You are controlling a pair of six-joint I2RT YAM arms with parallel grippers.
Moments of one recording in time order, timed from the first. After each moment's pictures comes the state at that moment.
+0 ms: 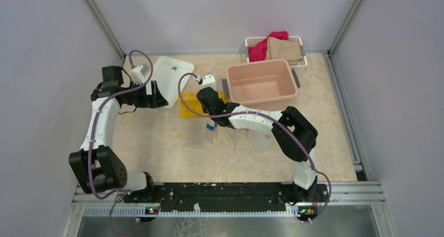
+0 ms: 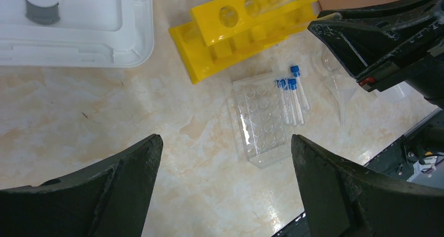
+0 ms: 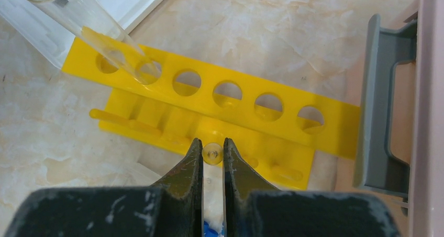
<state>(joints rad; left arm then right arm) 0.18 1.37 1.20 -0.78 0.67 0.18 0.95 1.91 1.35 0.02 0.51 0.30</state>
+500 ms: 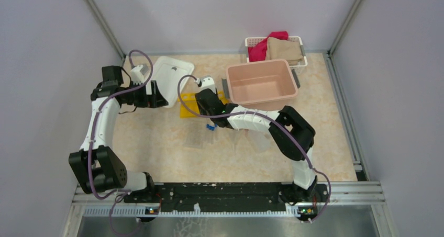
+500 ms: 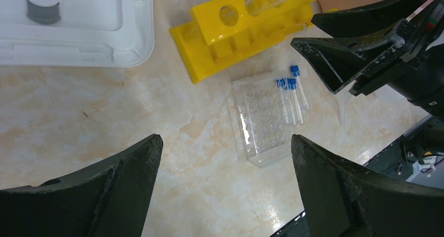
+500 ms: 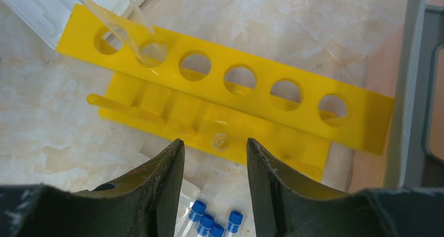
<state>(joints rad) 0.18 1.37 1.20 -0.78 0.67 0.18 0.95 1.94 1.35 0.01 0.47 0.32</state>
